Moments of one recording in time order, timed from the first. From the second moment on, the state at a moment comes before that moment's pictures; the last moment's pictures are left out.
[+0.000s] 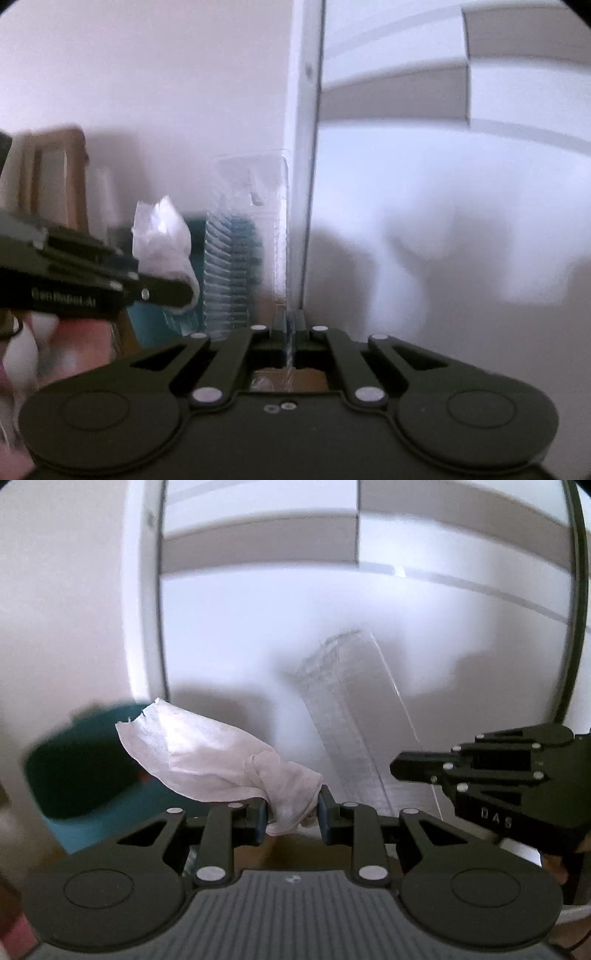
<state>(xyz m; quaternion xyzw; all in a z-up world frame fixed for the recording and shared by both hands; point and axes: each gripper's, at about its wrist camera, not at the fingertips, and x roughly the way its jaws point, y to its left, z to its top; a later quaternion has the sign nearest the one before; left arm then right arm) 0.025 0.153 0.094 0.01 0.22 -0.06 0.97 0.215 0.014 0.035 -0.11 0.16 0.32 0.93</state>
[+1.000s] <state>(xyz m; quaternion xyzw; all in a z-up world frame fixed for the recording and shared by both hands) 0.185 0.277 0.061 -0.02 0.34 0.04 0.94 0.335 0.203 0.050 -0.13 0.23 0.32 0.91</state>
